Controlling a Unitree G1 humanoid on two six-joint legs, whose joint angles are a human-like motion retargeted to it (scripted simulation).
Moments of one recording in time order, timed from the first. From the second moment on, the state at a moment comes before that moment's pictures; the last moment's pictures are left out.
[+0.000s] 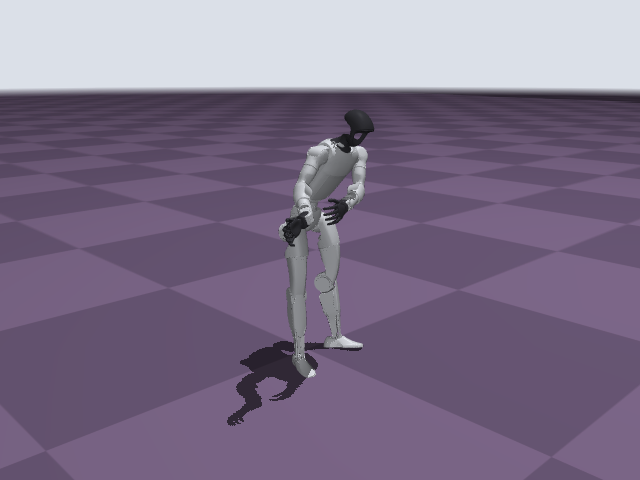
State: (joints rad) left arm -1.10 -0.19 -1.08 0.69 -0.07 -0.13 0.17; right arm -0.55 -0.63 -0.24 0.82 1.23 -0.47 -0.68; waist -0.12 -0.07 0.33; left_leg -0.42 0.08 0.43 -0.09 0.13 -0.26; right_leg -0.41 -0.19 -0.53 -0.06 0.25 0.26
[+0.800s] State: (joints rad) left arm -1.08 -0.05 -1.01 0.76 -0.06 -0.12 0.19; right arm -0.81 -0.62 0.03 1.02 1.10 -0.20 -0.54; waist -0.04 0.02 0.34; left_leg -0.43 0.06 0.46 -0.09 0.14 -0.26; right_leg -0.42 -0.19 -0.51 -0.08 0.30 0.26
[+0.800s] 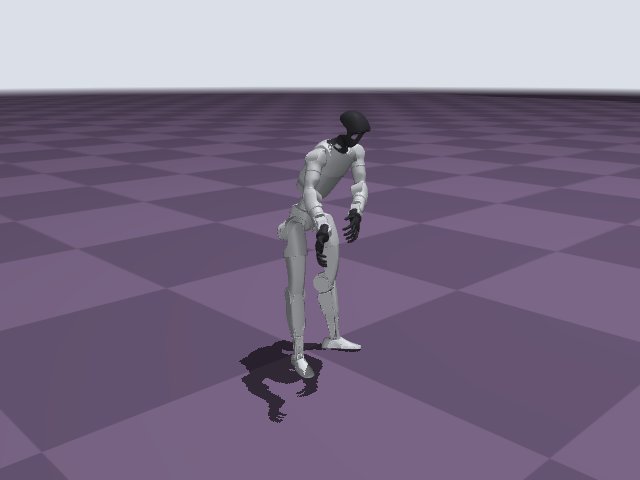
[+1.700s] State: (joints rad) left arm -0.48 0.28 -0.71 0.12 -0.54 -0.19 0.16; right arm -0.65 -0.46 0.43 0.55 0.99 -0.12 -0.48; waist 0.16 -0.01 0.29; left_leg -0.40 0.02 0.44 -0.09 0.10 -0.26; right_leg -0.40 -0.25 -0.51 -0.06 0.29 0.26
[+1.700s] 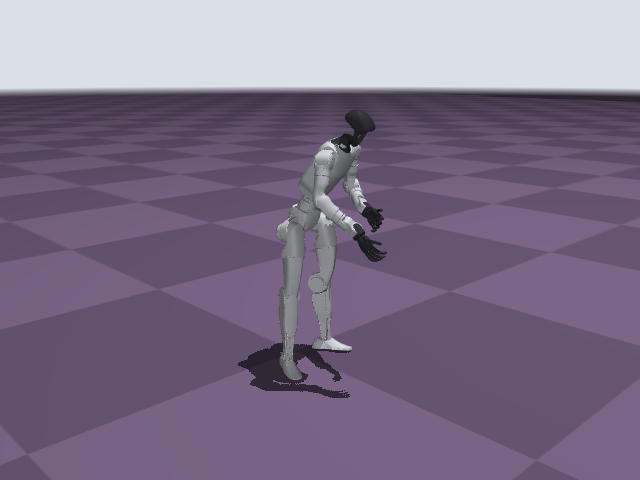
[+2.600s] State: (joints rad) left arm -0.17 0.38 -0.64 -0.30 -0.77 -0.19 0.19; right arm -0.56 -0.53 0.58 0.08 0.63 -0.15 -0.59; waist 0.23 0.04 0.31; left_leg -0.45 0.01 0.39 -0.09 0.11 -0.26; right_leg -0.41 -0.26 -0.56 -0.06 0.26 0.26
